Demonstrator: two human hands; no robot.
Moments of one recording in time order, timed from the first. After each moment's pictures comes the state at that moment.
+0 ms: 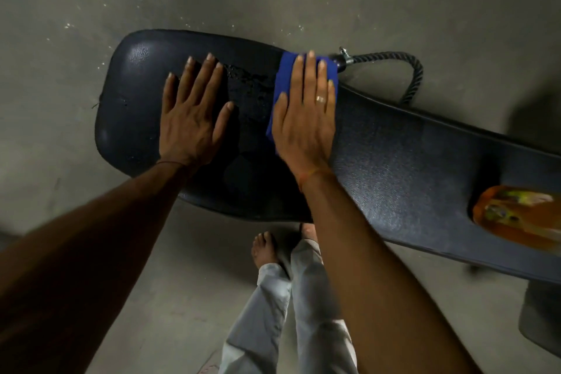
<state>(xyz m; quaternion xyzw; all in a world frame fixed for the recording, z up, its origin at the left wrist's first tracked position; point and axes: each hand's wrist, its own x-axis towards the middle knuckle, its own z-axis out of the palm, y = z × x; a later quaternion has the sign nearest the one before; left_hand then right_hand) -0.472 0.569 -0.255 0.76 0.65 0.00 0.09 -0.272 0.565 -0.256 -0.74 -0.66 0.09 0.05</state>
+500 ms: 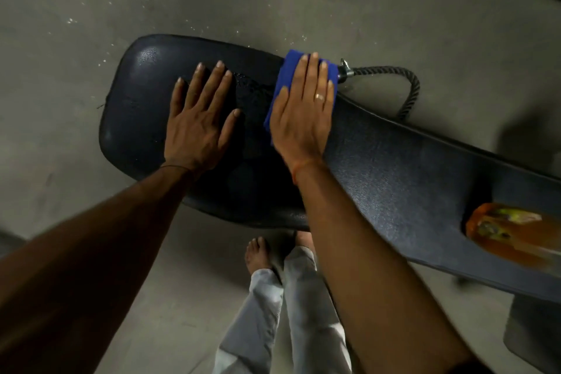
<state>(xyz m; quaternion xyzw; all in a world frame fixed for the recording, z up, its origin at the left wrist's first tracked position) -0.474 0.569 -0.259 0.76 0.64 0.01 0.10 -0.287 0.588 -0.252 -0.76 -0.64 0.10 0.05</state>
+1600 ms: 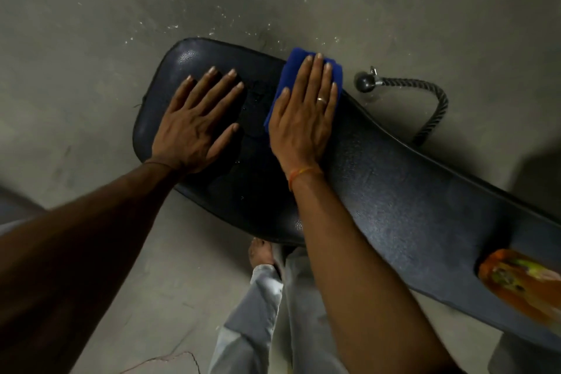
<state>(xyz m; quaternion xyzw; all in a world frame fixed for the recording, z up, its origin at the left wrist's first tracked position) -0.544 0.583 -0.248 0.80 0.59 -0.04 0.09 -0.344 0.618 -0.249 -0.74 -0.66 0.11 0.03</state>
